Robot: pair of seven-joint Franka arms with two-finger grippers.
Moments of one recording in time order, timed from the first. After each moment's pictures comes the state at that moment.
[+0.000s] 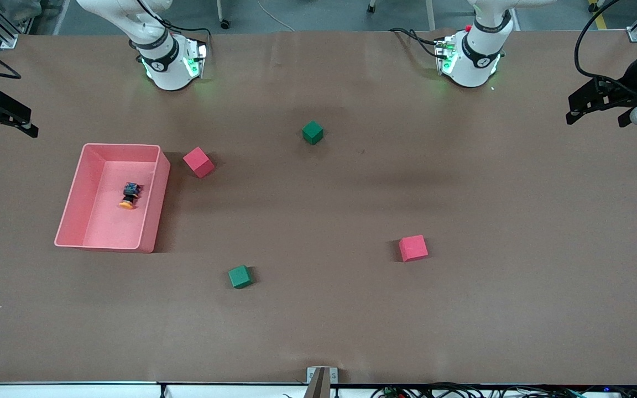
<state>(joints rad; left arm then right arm) 0.00 -0.11 -0.05 -1.63 -0.01 1.51 0.02 0.03 -0.08 -0.11 -1.61 0.03 1.54 -0.21</state>
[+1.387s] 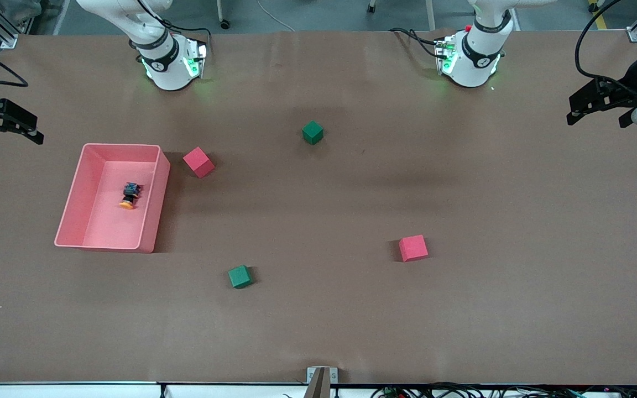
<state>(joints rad) 0.00 -0.10 -0.05 -1.62 -0.01 1.51 0.02 0.03 -0.08 -0.11 -1.64 0.03 1.57 -0.21</state>
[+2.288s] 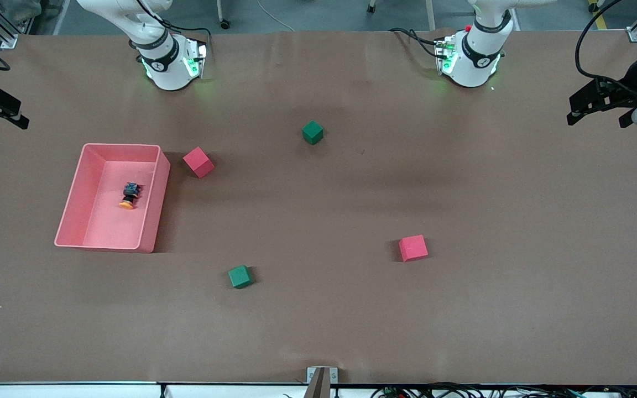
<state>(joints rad) 0.00 -0.10 -0.05 -1.63 -0.01 1.51 0.02 0.00 -0.12 -0.12 -1.64 0.03 1.53 -0.14</state>
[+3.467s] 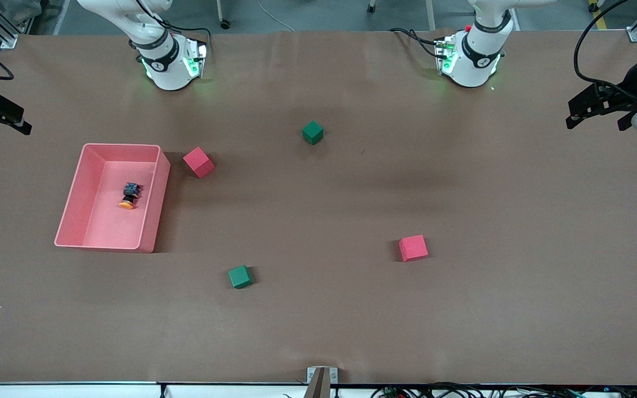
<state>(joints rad) 0.00 -0.09 -0.05 -1.63 -0.01 1.52 0.00 -0.01 -0.12 -0.12 -1.68 0.02 1.55 -0.14</state>
